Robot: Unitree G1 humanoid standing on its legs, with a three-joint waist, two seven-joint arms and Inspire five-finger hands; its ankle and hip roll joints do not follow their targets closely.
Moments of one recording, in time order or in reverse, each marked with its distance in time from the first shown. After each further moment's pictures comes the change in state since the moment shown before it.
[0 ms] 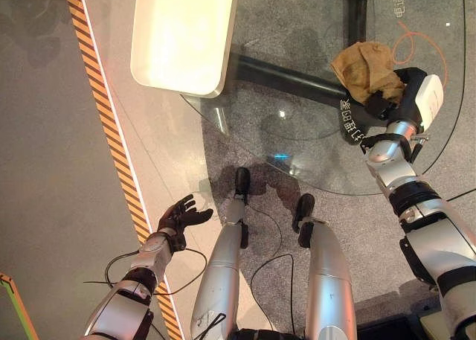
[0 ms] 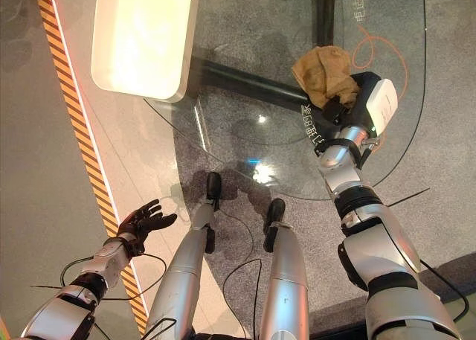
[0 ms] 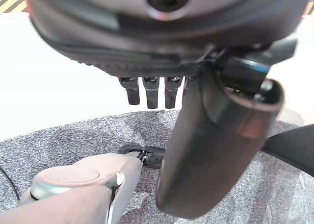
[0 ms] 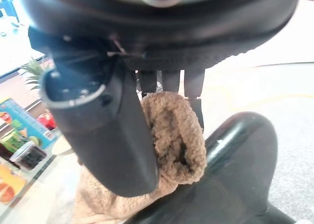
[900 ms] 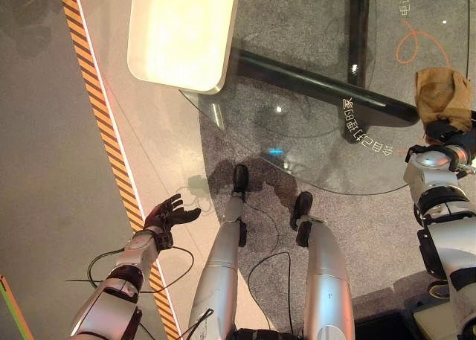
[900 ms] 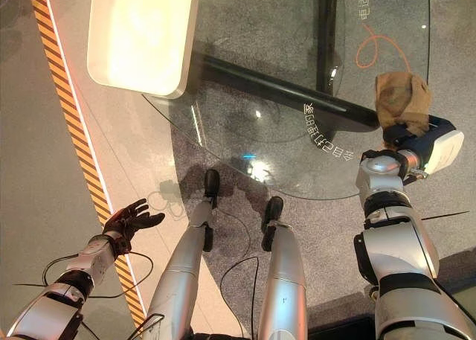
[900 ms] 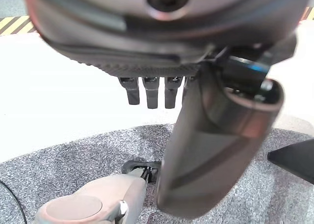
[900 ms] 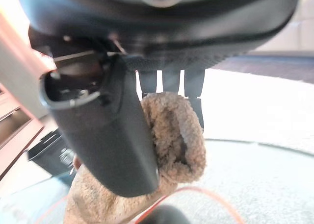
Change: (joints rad) left arm -0.005 0.079 0.002 0.000 -0.002 0.039 -0.017; right arm 0.013 -0.078 -0.239 0.236 0.341 -0.026 -0.040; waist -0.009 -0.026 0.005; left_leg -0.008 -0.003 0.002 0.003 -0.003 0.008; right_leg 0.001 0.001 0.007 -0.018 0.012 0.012
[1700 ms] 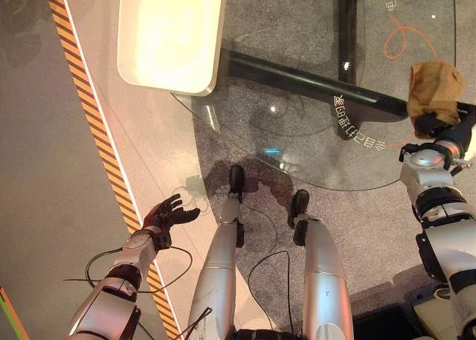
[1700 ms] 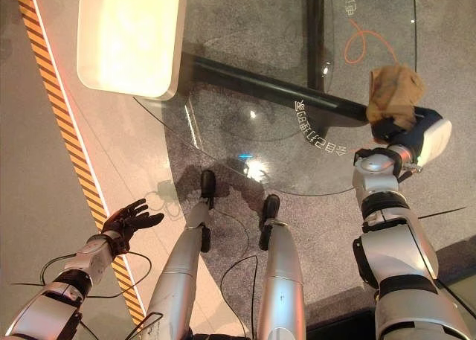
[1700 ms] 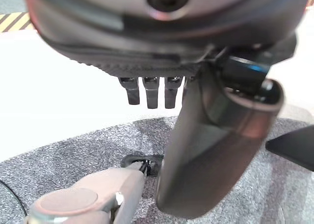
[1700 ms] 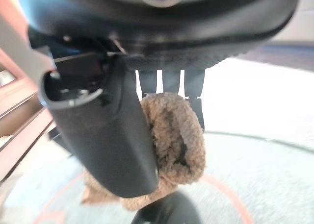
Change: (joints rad) left arm -0.008 0.009 0.000 0.006 0.000 0.002 -0.013; right arm 0.003 0.002 0.156 -0.134 -0.102 -0.011 0.110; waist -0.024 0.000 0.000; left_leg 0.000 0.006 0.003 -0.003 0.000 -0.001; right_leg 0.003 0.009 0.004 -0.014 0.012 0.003
